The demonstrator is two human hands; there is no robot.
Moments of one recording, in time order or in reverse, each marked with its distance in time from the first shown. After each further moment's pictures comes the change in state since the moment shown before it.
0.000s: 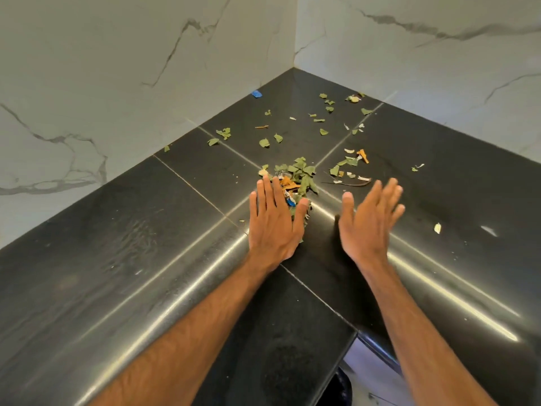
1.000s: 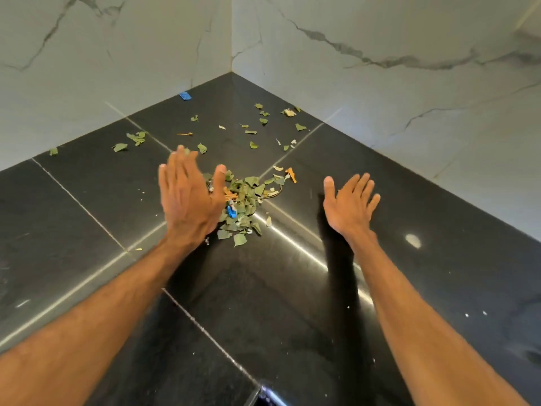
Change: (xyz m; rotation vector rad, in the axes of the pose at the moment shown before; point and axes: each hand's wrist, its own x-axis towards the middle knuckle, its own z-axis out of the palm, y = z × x) left_hand 0.096 0.022 0.006 -0.012 0.359 -0.029; right_hand 0.149 0.085 -0.037 -0.215 -0.193 0.097
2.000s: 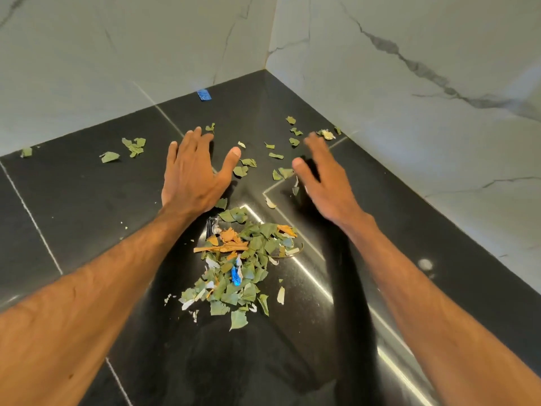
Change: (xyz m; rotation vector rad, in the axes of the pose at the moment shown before) left_hand 0.125 -0.036 0.064 -0.048 -0.180 -0.078; right_hand 0.126 -0.116 0.024 0.285 -0.153 -0.753
